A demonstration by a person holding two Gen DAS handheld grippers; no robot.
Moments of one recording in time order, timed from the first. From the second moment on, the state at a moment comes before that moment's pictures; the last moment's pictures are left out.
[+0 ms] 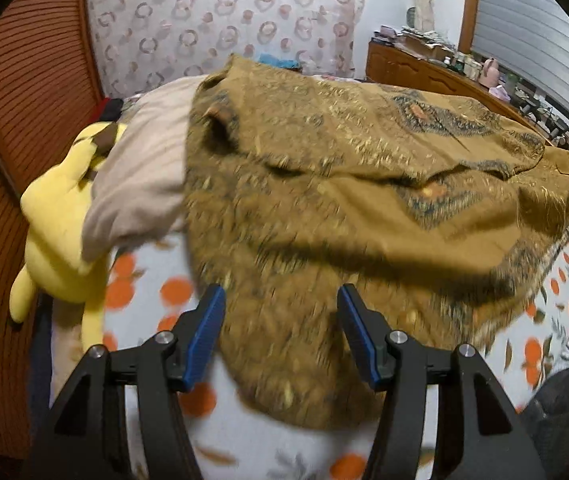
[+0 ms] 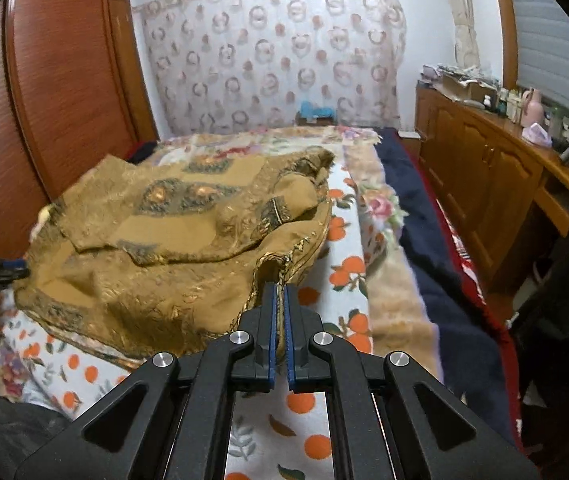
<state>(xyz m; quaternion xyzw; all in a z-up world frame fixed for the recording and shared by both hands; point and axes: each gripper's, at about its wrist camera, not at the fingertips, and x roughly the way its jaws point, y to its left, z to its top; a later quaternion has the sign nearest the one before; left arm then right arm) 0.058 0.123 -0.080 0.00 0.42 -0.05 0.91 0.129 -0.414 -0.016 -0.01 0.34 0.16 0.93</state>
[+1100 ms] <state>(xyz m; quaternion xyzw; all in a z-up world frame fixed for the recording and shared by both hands) 0.015 0.149 -0.032 -0.04 0.36 -0.03 0.93 0.142 -0.418 -0.026 -0.01 0.36 0.15 0.92</state>
